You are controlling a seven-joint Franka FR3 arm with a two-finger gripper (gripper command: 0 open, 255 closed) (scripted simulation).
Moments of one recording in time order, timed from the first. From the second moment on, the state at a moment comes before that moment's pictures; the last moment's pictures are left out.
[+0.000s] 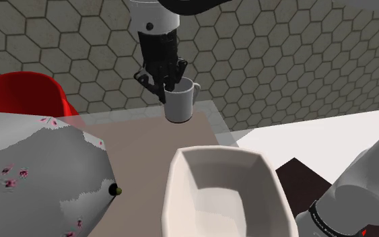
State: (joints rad) arm 0.07 -0.07 0.70 -1.61 -0.06 1.57 0.62
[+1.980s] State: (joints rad) arm 0.20 -0.45 0.72 -1.58 0.18 1.26 0.78
